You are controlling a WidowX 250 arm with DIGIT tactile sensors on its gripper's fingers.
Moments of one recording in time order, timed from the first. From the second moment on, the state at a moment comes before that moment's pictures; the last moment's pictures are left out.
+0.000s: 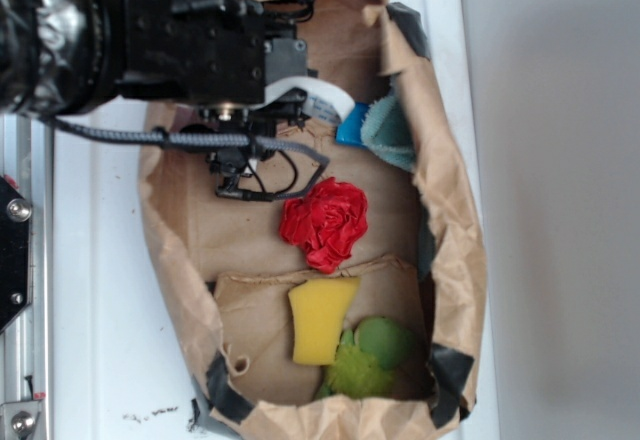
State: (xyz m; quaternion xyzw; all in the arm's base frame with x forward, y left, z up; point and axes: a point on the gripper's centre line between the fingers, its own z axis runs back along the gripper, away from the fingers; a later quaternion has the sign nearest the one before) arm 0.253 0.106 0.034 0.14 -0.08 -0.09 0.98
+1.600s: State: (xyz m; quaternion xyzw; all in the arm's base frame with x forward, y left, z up) arm 0.259 0.104 0.048 0.12 -0.05 -0.06 0.99
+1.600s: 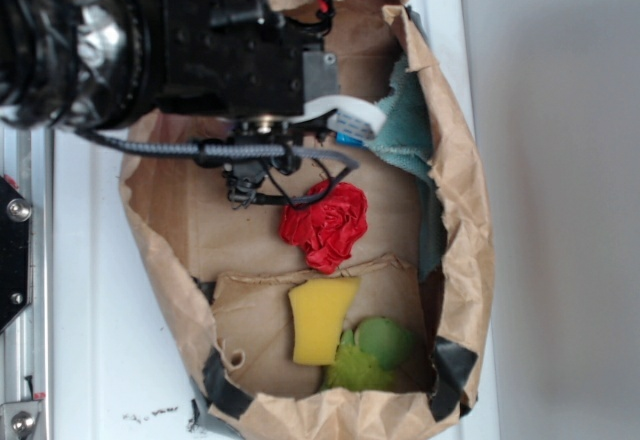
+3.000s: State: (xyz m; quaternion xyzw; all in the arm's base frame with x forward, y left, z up) arm 0.263 0.048 0.170 0.02 -0.07 0.03 1.00
